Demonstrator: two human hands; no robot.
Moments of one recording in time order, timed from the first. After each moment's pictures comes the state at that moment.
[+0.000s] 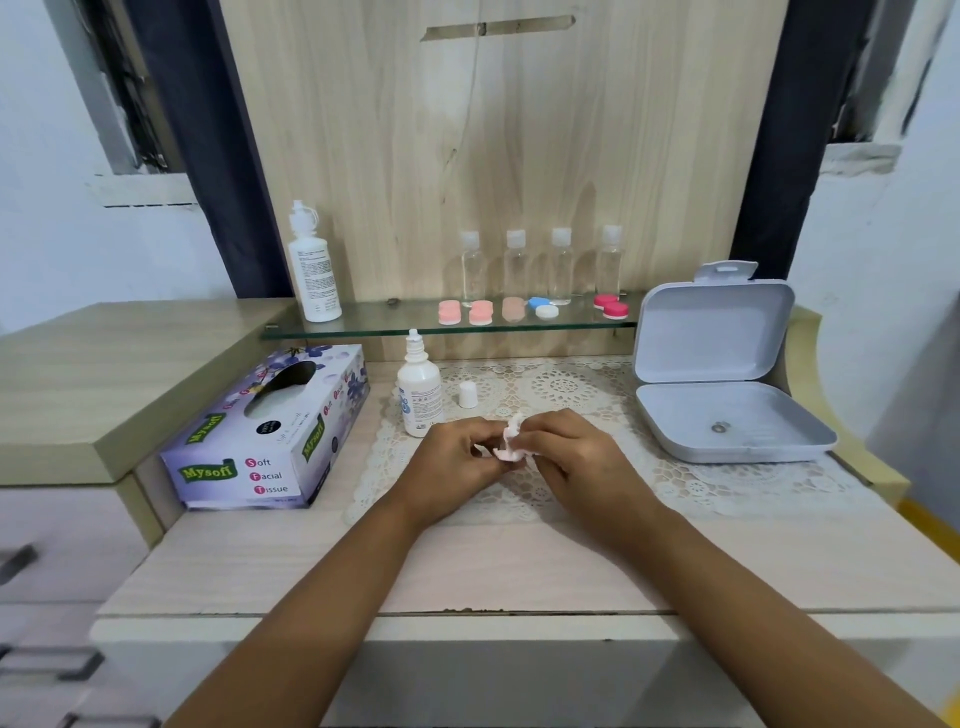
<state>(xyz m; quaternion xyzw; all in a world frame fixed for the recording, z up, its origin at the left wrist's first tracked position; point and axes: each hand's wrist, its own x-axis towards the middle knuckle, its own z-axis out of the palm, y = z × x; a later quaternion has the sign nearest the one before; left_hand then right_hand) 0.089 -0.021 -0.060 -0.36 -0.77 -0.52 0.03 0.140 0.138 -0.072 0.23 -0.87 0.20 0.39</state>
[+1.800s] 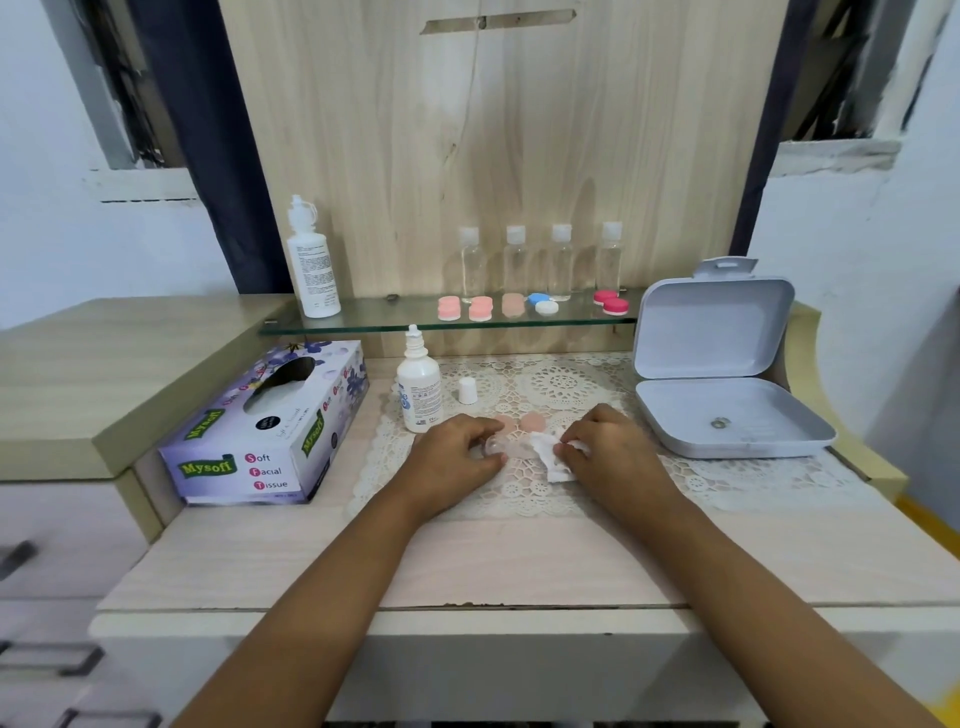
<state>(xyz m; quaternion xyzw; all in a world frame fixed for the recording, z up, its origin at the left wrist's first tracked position) 0.067 -0.025 -0.075 -0.30 -0.88 -0.37 0.04 0.144 0.156 -0.067 -0.03 -0.94 0.22 0.24</state>
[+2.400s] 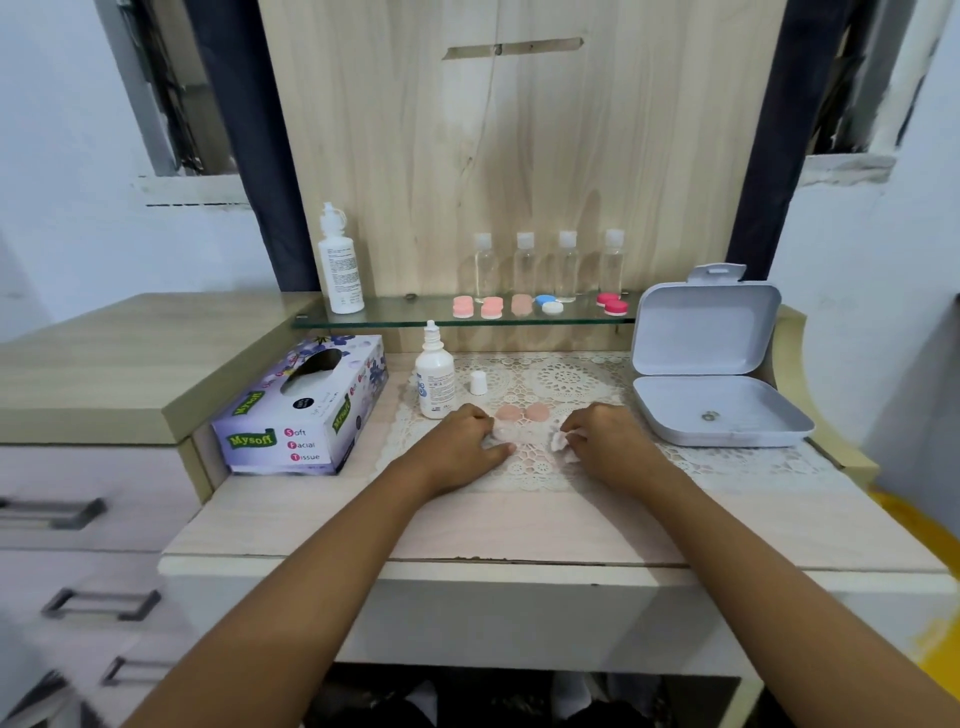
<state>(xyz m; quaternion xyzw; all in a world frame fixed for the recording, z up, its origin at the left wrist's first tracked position) 0.081 -0.029 -0.058 -0.30 -0.93 -0.19 -0.01 0.162 0.149 -0.045 -0.01 -0.97 0.18 0.18</state>
